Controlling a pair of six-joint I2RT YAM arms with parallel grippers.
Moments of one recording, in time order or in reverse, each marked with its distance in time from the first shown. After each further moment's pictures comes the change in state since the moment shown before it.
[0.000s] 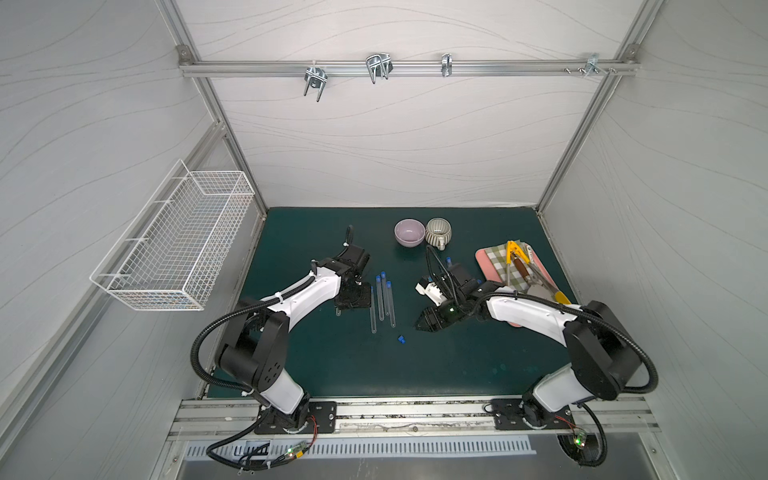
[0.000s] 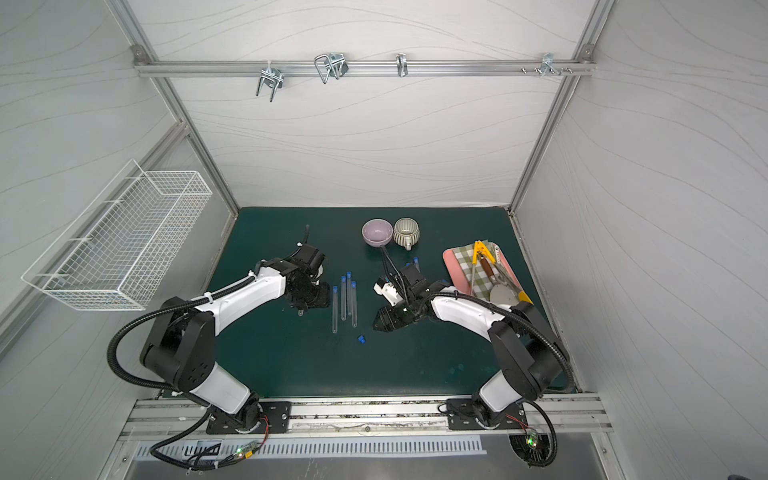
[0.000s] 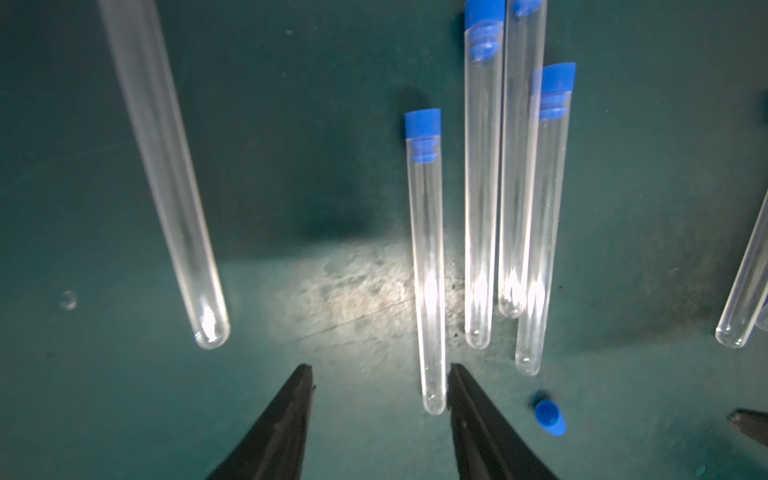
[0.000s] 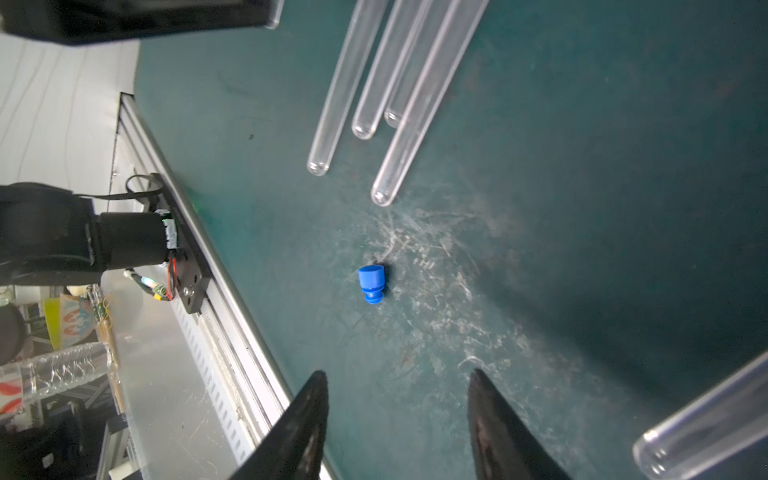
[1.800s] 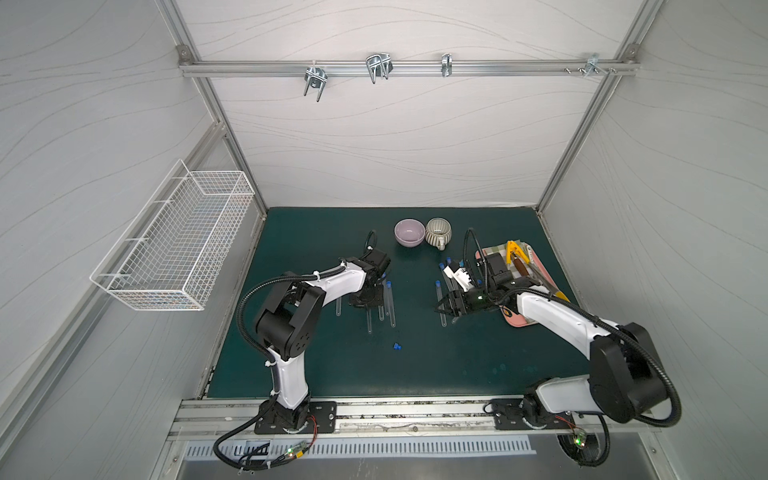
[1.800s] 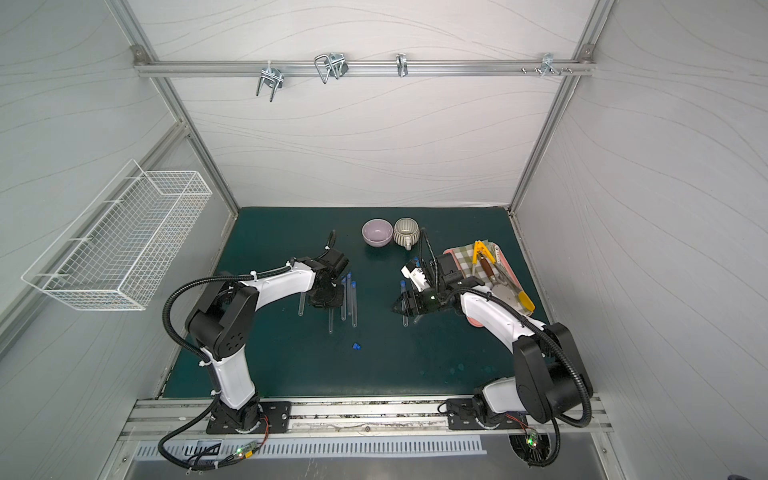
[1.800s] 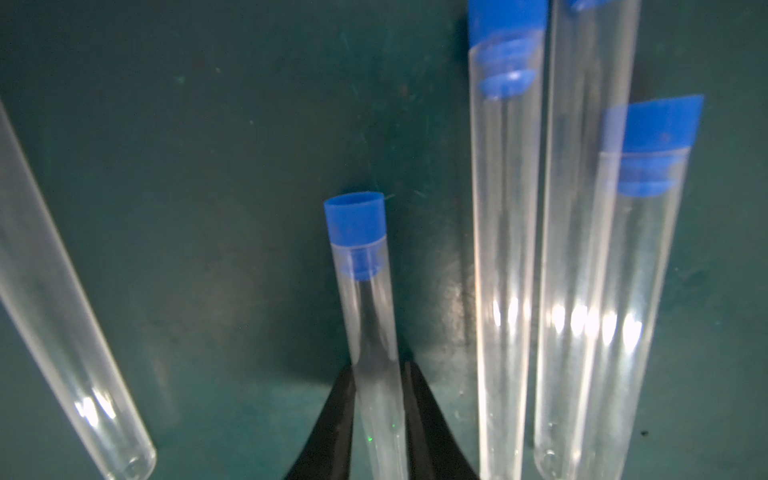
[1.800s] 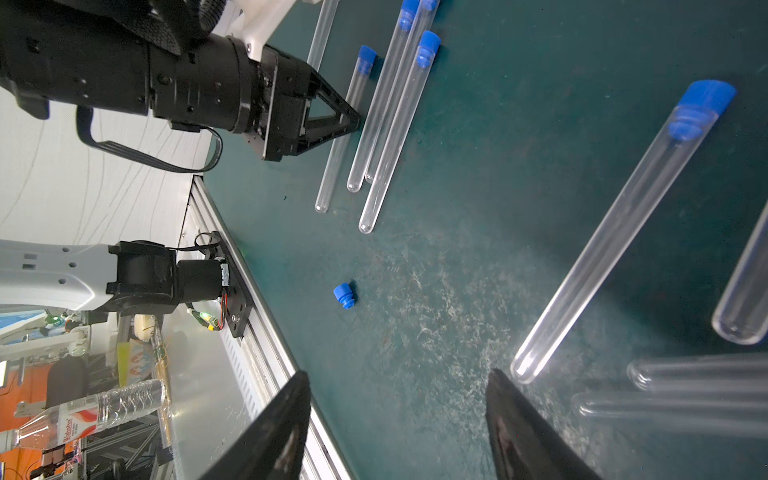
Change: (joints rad) left arm -0.090 0.243 0.108 0.041 -0.140 -0.015; right arm -0.262 -0.146 -0.045 -0.053 -0.142 -0.062
